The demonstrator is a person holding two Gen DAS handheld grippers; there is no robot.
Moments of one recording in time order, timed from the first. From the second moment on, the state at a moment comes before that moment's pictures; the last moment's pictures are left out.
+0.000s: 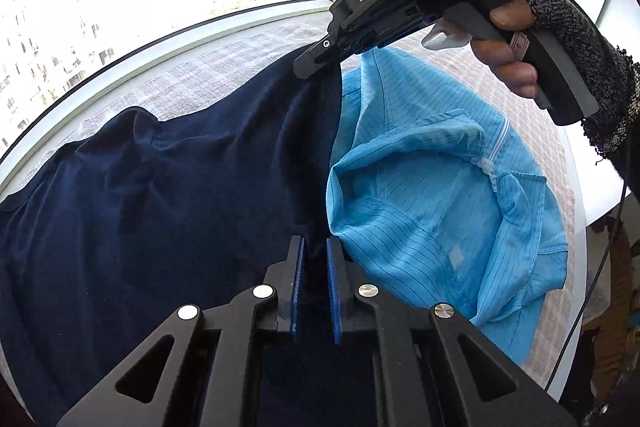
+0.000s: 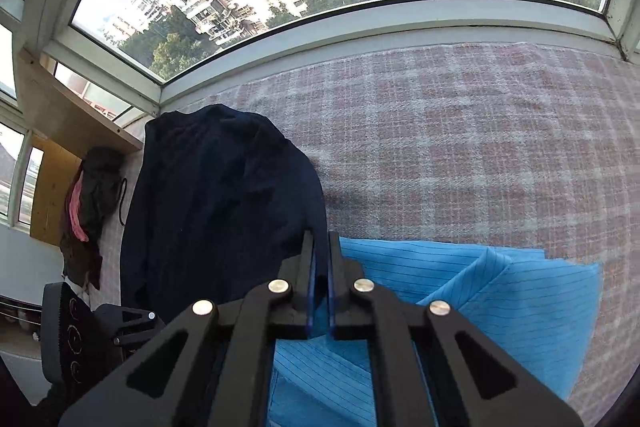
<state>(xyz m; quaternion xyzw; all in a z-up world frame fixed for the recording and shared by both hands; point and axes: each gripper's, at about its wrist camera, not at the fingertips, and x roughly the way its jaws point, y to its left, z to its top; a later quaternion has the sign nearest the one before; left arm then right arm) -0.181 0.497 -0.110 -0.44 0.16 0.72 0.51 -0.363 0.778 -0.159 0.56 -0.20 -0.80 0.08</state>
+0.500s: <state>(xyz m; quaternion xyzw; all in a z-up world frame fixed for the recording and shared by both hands) -0.217 0.460 -0.127 -0.50 0.00 0.69 0.52 -0.385 0.752 -0.130 0.55 -0.19 -0.81 0.07</state>
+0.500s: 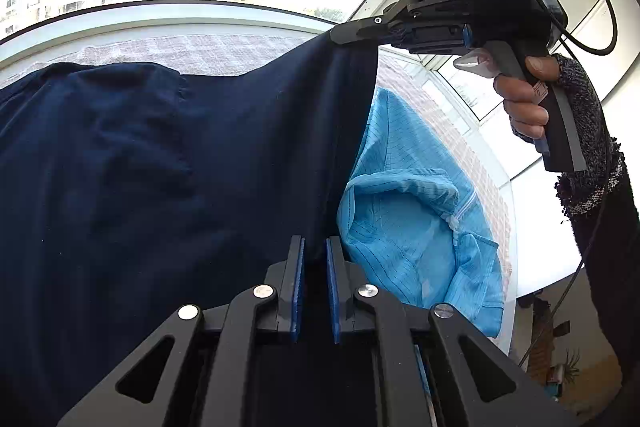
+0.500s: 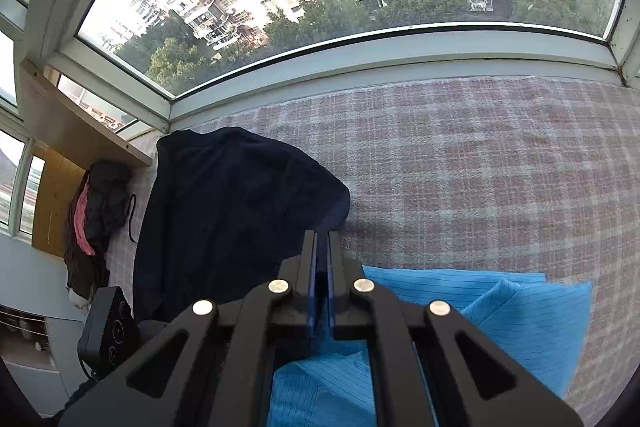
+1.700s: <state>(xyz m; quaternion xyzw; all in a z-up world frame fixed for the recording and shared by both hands) -0.203 0.454 -0.106 -0.46 0.09 0.73 0.49 -0.377 0.664 -0.202 0.63 -0.14 -0.75 0.12</state>
